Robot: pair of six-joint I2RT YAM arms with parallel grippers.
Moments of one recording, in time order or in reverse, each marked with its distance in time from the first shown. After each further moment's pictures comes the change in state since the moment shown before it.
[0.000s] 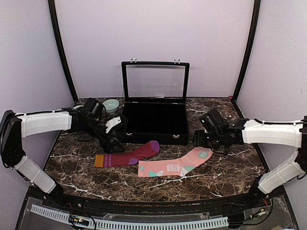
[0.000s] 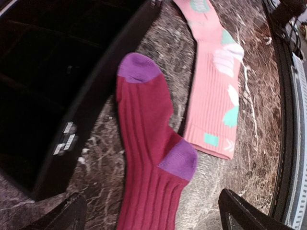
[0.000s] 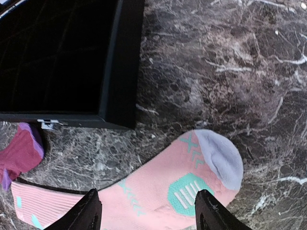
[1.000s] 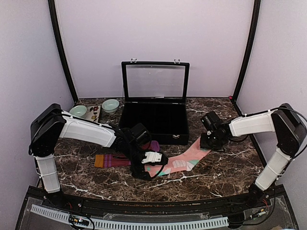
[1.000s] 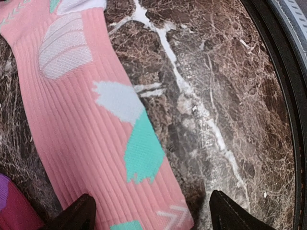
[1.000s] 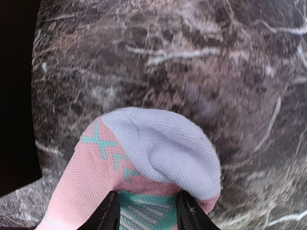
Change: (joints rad) left arm -0.487 0.430 0.192 0.071 -0.137 0.196; right arm -0.223 0.271 -0.001 0.063 -0.088 -0.030
